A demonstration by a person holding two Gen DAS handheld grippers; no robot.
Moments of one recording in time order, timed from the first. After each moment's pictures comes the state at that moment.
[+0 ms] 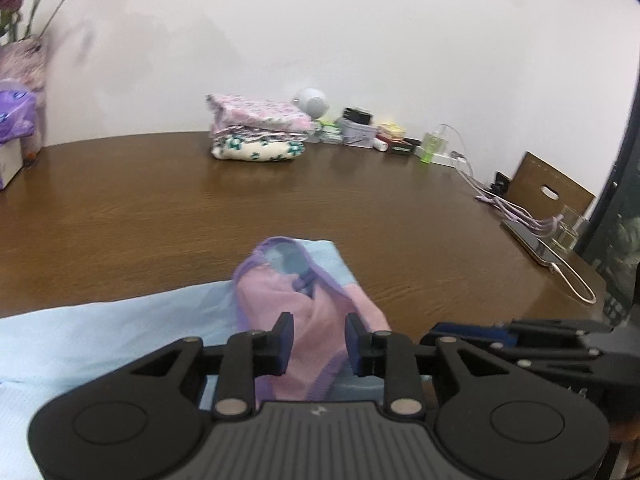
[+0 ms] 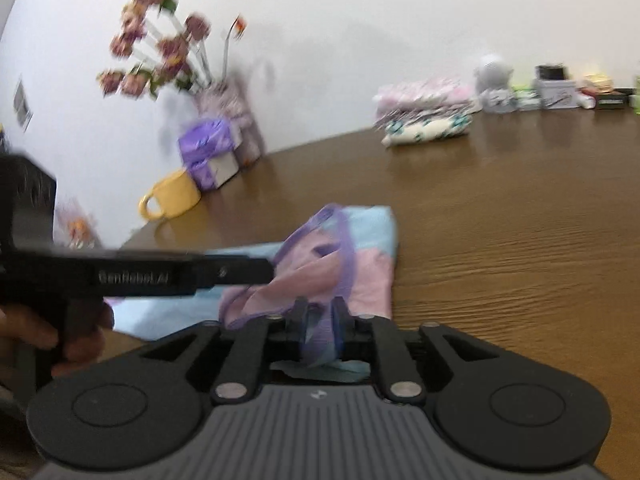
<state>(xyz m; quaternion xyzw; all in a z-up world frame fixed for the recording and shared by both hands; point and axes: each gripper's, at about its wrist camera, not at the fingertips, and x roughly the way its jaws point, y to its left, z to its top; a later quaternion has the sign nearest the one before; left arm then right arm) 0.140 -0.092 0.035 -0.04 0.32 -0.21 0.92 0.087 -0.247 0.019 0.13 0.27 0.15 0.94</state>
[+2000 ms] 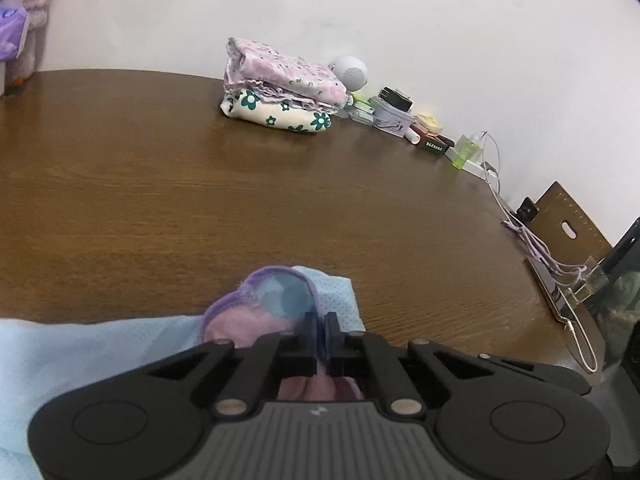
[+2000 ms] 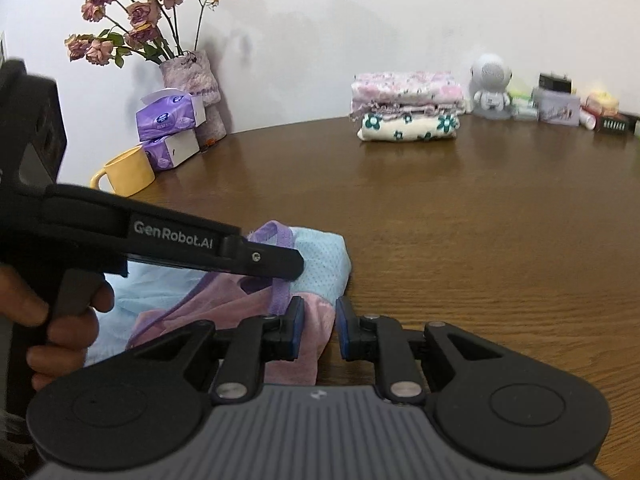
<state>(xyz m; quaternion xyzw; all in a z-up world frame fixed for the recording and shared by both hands) 0.241 -0.106 0.012 -0.14 0.39 -0.18 0.89 0.172 -0.247 0.007 0.07 0.31 0.15 0.94</state>
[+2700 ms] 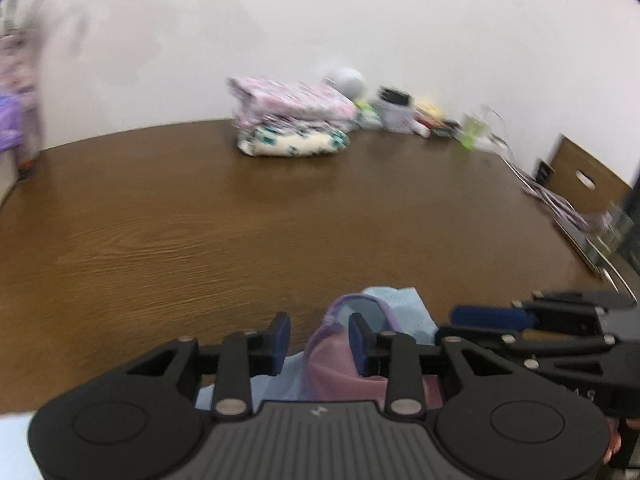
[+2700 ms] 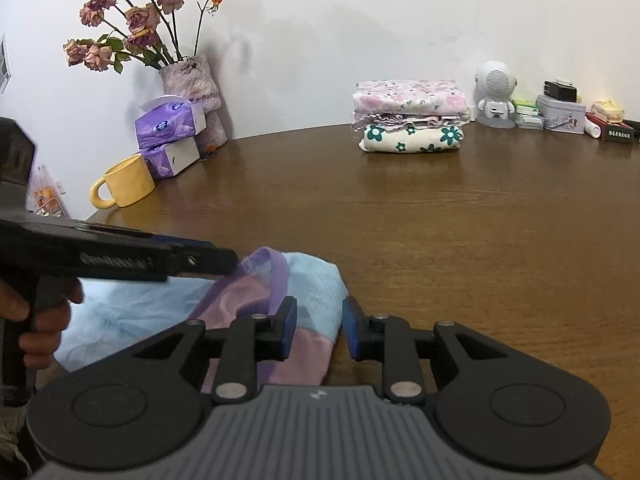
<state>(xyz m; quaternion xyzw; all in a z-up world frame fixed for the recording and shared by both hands) 0.250 -0.076 0.026 -0.02 0.37 -0.18 0.91 0.188 -0.243 0.023 0.06 0.31 0.14 0.94</state>
